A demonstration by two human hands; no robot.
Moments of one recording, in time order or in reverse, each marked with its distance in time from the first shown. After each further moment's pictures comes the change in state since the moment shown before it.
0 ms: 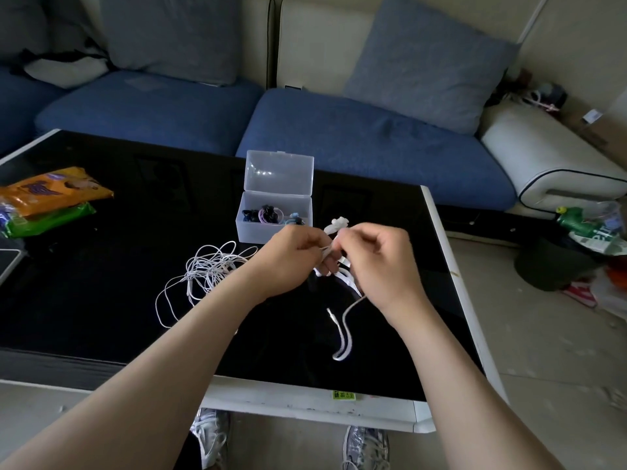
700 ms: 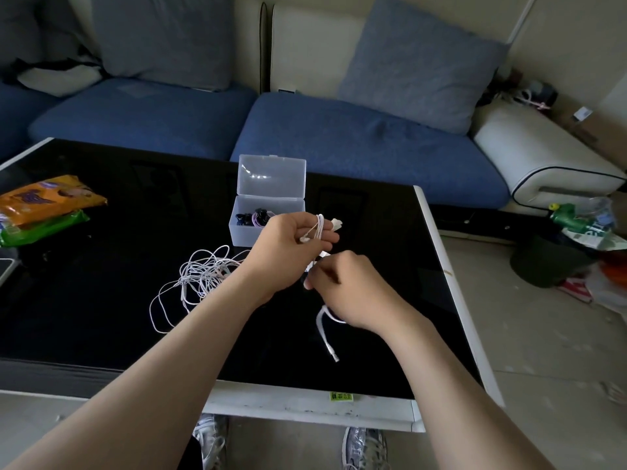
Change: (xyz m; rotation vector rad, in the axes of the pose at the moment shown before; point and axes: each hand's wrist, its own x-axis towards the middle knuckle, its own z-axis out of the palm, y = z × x) left_hand 0.004 0.013 0.011 -0.175 0.214 0.026; right_hand -0.003 0.011 0.002 -0.506 -0.395 0.080
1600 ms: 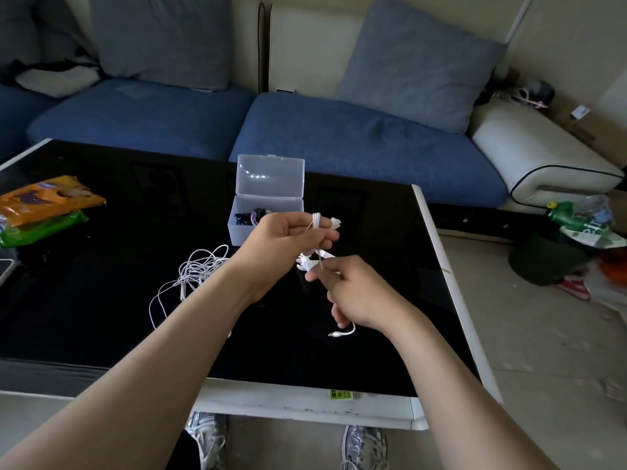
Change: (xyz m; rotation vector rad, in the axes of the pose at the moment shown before) left_hand -0.006 0.006 -0.010 -0.275 -0.102 -0.082; right_hand -0.001 0.013 0.004 0.271 -0.072 0.167
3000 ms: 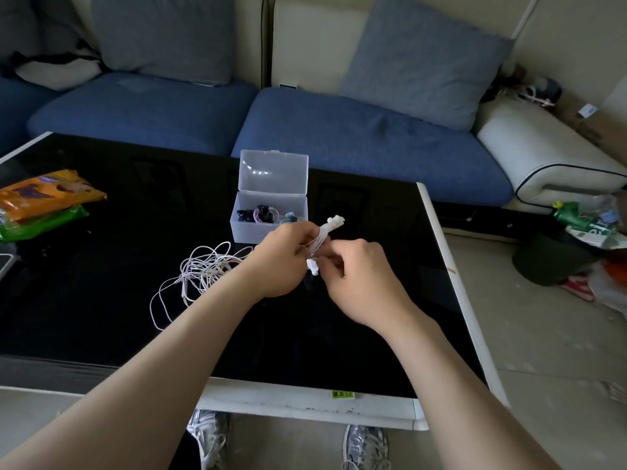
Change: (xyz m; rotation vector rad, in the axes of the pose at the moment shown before) left_hand 0.009 -0.017 -0.010 0.708 -0.061 0.052; right_hand 0.006 -0.004 0.002 -0.360 0.339 -0.431
